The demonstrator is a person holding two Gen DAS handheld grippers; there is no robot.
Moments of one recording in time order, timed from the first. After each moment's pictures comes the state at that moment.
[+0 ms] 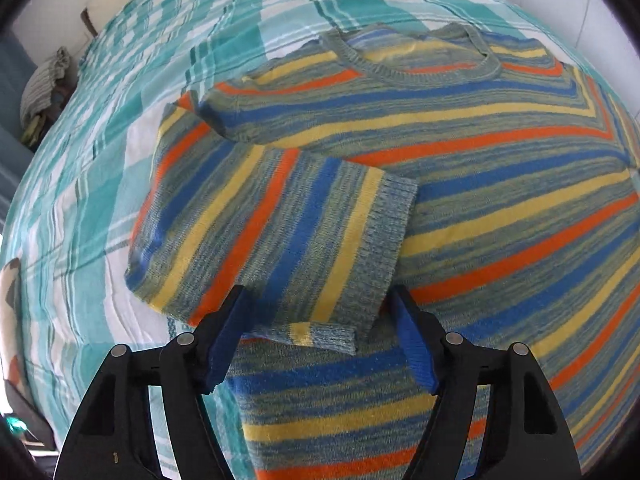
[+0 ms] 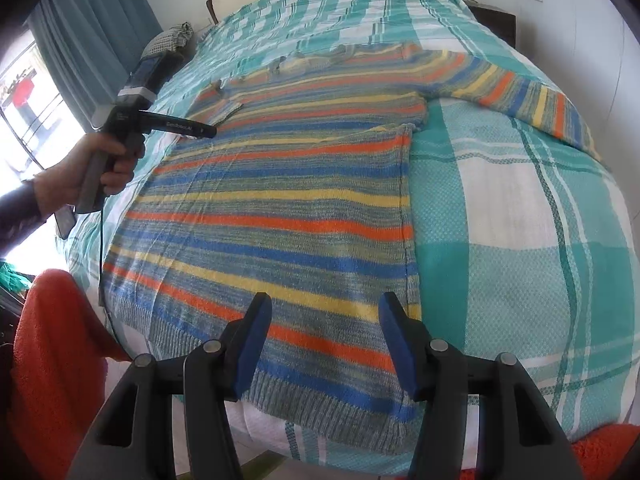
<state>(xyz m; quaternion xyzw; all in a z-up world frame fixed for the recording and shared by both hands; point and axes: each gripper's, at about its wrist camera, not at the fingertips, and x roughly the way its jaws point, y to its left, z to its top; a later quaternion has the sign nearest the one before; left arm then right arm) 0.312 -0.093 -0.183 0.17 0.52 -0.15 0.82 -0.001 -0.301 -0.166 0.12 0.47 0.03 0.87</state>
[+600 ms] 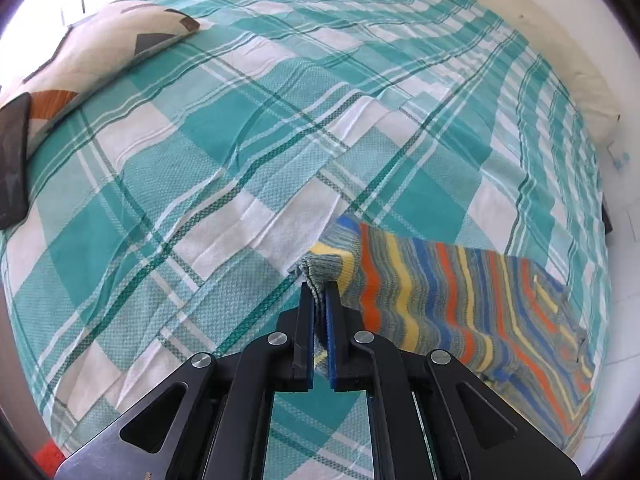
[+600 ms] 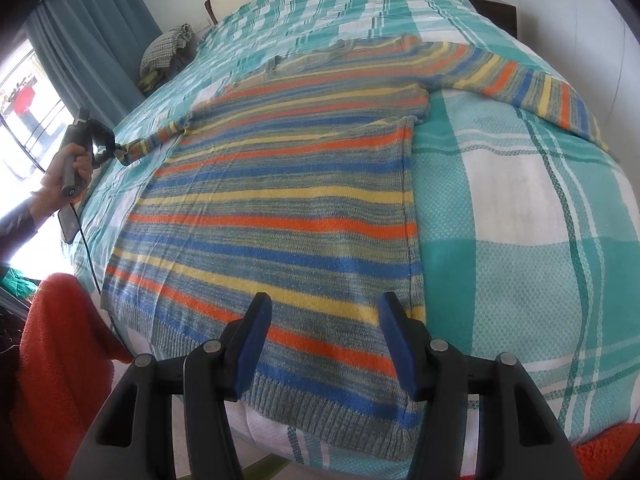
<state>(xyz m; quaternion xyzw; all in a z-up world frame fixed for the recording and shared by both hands) 0.338 0.173 -0.145 -0.20 0.51 0.11 0.83 0.003 -0.305 -0.172 0.13 0.48 0.04 0.87</state>
